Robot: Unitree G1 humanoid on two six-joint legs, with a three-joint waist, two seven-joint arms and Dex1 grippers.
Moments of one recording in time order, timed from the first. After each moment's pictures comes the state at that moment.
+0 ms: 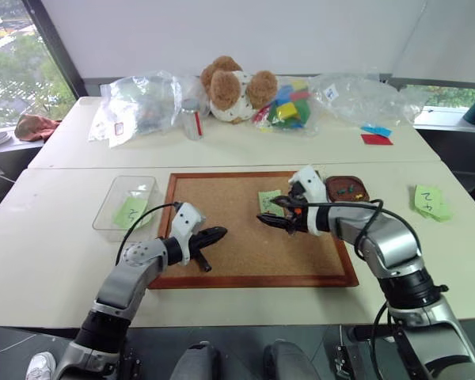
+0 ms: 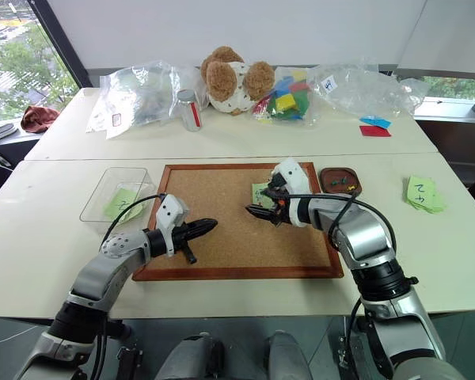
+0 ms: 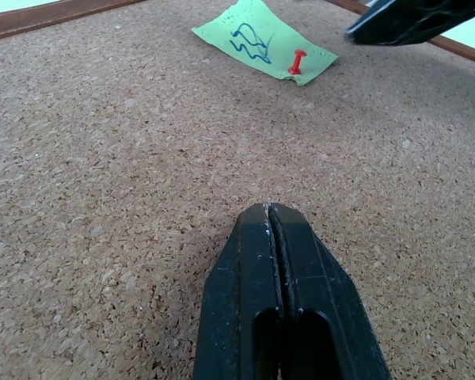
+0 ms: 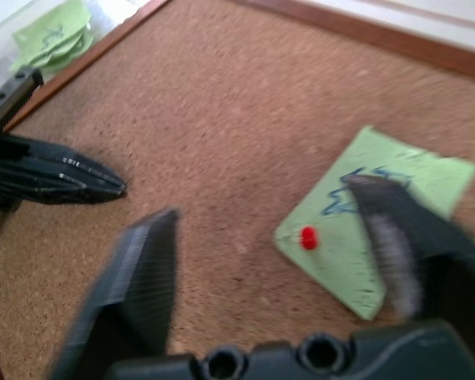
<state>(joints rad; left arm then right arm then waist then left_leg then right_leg) -0.26 0.39 -0.14 -0.05 -0.29 0.41 -0.74 -0.55 -0.49 0.16 -0.14 0.31 0.85 0.68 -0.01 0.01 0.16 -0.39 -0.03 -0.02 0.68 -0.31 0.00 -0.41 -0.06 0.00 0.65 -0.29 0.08</state>
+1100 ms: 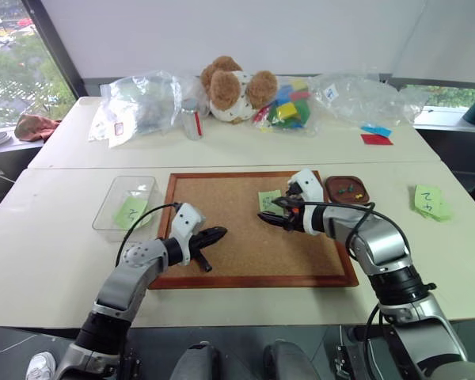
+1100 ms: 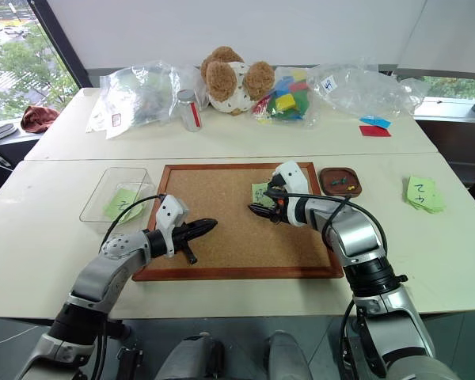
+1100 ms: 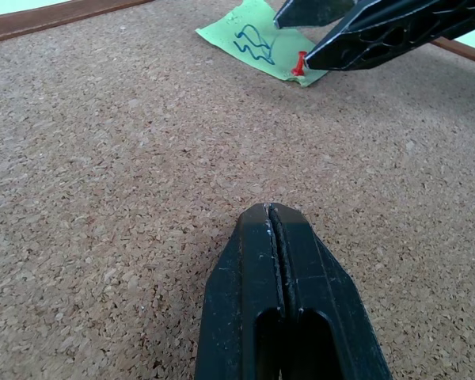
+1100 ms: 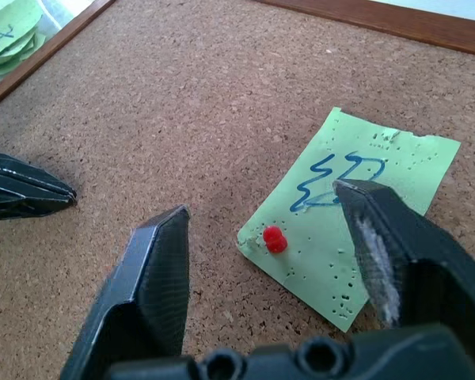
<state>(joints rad) -0.25 0.39 -0.14 -0.06 -0.29 0.41 -0.72 -0.56 -0.46 0.16 -0.03 0.28 0.81 0.66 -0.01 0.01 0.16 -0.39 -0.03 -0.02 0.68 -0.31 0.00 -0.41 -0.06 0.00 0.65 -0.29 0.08</state>
